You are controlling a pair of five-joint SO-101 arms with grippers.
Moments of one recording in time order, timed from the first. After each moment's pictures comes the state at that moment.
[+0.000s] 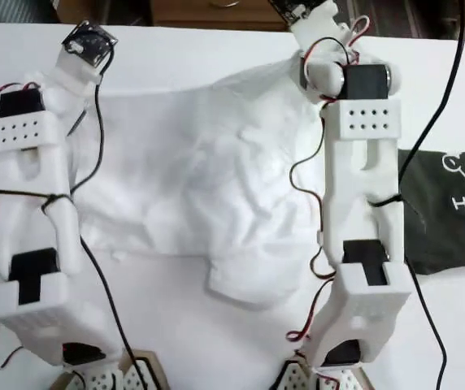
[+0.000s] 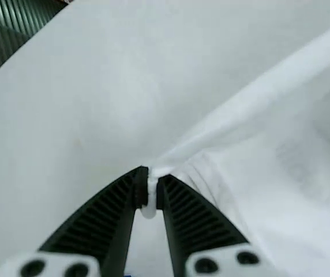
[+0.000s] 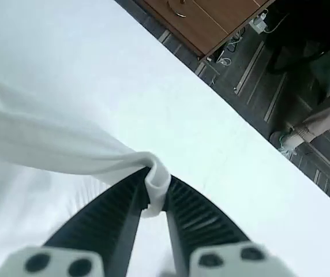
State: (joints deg) left arm -20.0 10.8 -11.5 63.2 -42.0; right arm -6.5 18.6 -41.2 74.1 38.5
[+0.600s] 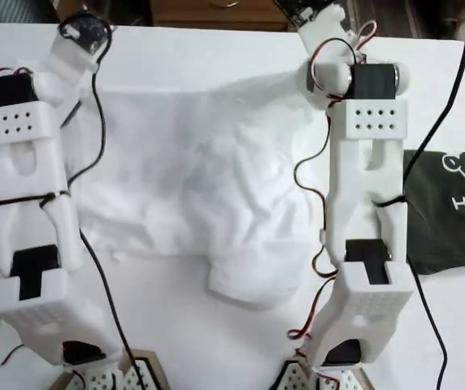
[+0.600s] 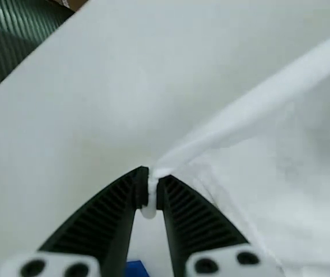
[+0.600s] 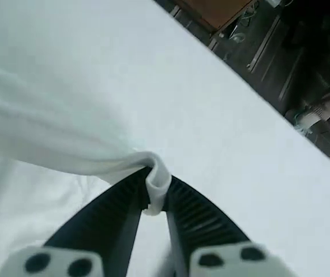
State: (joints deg) left arm -19.4 11.9 -23.2 76.0 -43.9; right arm -5.6 19.1 -43.2 82.5 38.5
